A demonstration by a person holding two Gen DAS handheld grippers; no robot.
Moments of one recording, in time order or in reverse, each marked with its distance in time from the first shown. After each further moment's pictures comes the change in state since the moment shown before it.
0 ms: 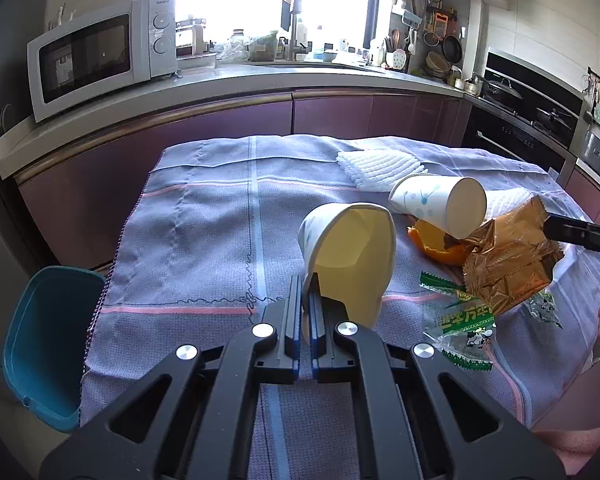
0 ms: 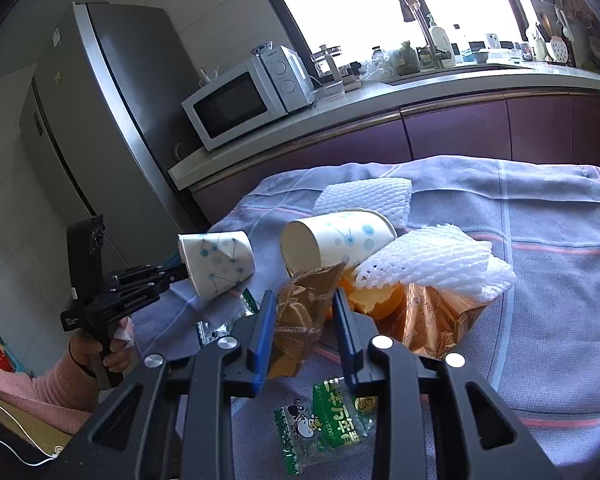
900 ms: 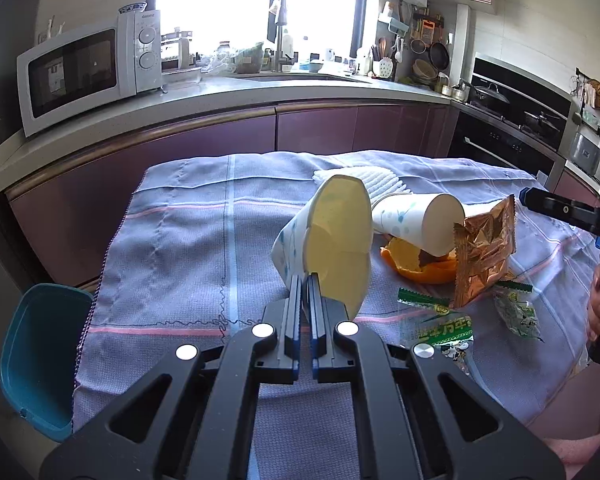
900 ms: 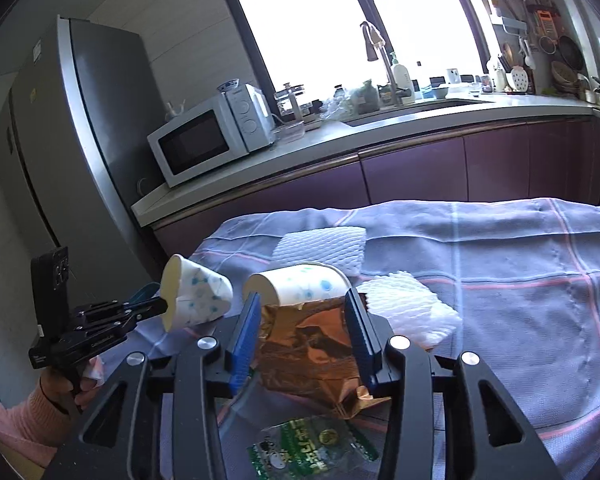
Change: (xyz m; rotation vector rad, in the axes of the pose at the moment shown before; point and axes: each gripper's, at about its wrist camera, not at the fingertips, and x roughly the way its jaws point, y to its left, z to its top) left arm -0.006 -0.017 0.013 0.014 -0.029 -0.018; right arm -0.022 -0.005 0.017 0.031 -0.155 -0.177
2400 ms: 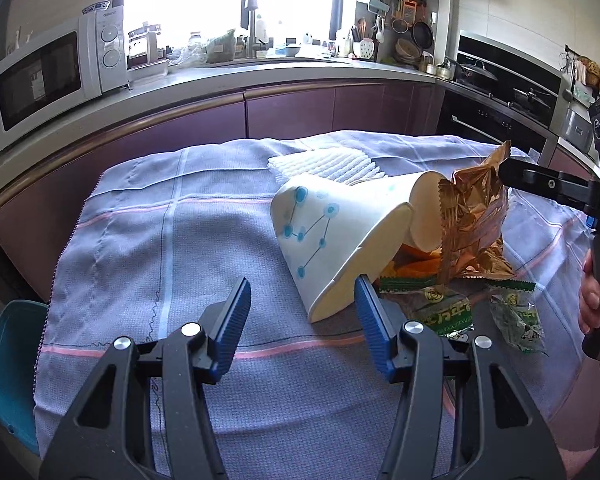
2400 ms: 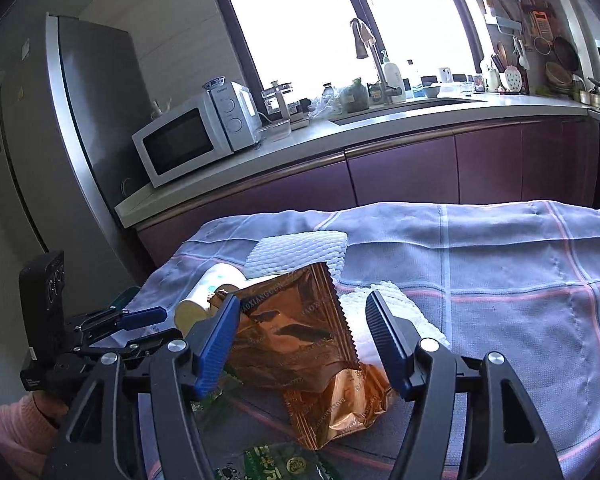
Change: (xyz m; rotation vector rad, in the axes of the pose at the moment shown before) left arm 0.052 -0.040 0.009 0.055 0.061 -0.036; right arm 0.023 -0.015 0.005 -0.009 0.006 -0.014
